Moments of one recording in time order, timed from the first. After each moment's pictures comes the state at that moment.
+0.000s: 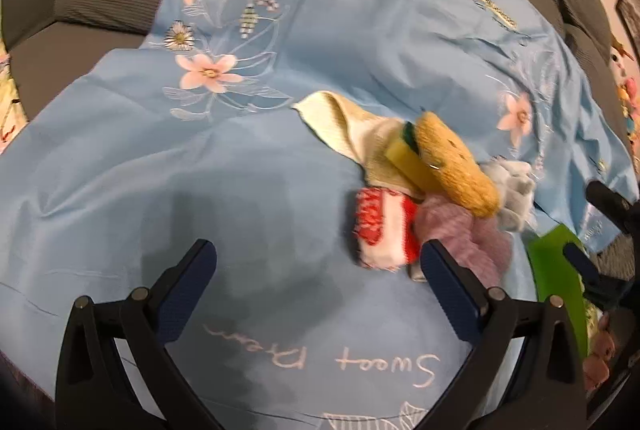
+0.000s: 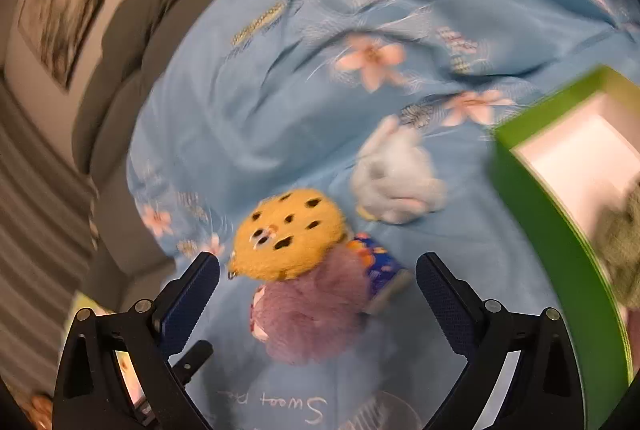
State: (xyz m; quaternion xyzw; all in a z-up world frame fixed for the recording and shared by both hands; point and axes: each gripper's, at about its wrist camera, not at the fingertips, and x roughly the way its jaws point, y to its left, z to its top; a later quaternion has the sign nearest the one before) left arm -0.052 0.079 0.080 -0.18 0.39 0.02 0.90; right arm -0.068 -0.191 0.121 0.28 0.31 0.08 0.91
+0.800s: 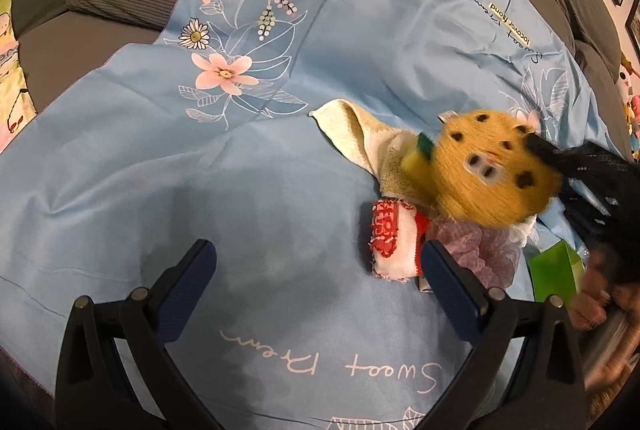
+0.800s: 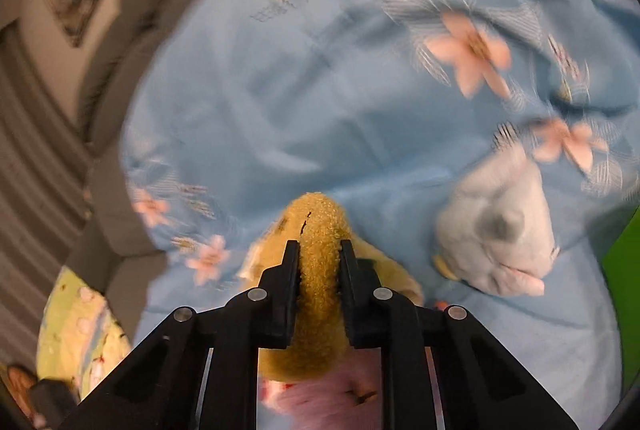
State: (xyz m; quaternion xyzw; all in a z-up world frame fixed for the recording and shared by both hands) left arm -0.054 0.094 0.082 -0.21 0.38 0.03 0.90; right arm 0.027 -0.135 0.112 0.22 0.31 0.12 0.92
